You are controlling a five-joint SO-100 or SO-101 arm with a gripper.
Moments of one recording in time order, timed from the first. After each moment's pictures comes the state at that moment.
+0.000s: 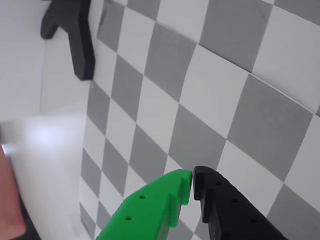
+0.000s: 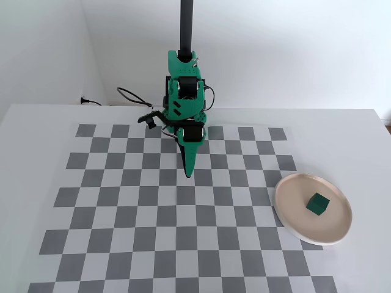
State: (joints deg) arm -4.0 190.1 178.1 46.3 -7.6
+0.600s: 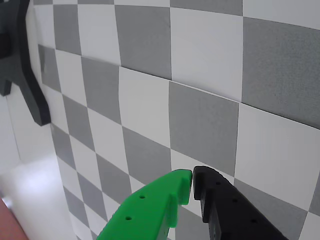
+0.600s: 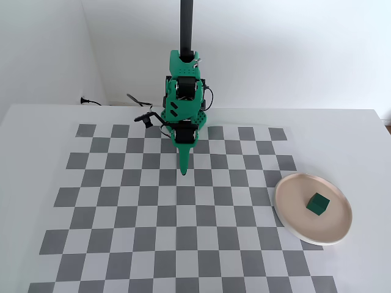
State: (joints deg) arm -0.4 190.1 178.1 54.2 2.5
